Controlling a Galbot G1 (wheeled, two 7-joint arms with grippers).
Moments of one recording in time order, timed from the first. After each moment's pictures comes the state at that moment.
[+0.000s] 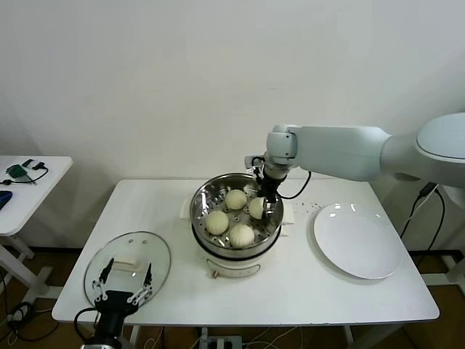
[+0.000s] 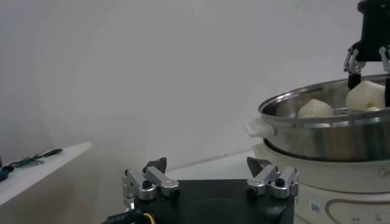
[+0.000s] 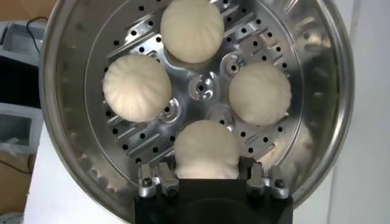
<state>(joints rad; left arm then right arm) 1.83 -1.48 -0.66 -2.19 0.10 -0.02 0.01 0.70 1.27 -1.73 1.11 0.80 -0.39 -0.92</state>
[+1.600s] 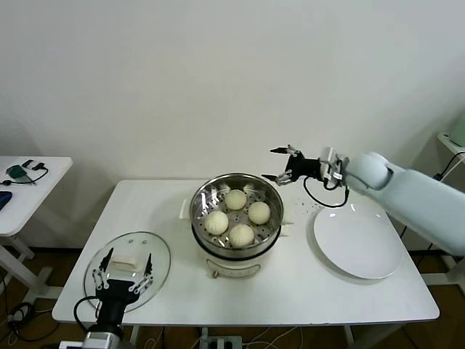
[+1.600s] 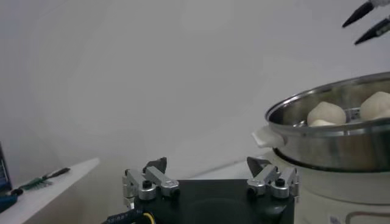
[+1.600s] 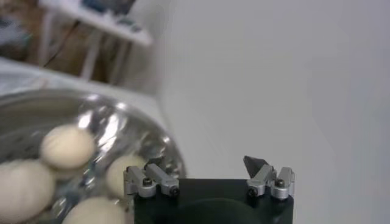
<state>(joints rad) 1.77 -1.51 -0.65 -2.21 0.21 0.03 0.01 -0.01 0.67 -0.72 1.39 0.74 0.09 -0.38</state>
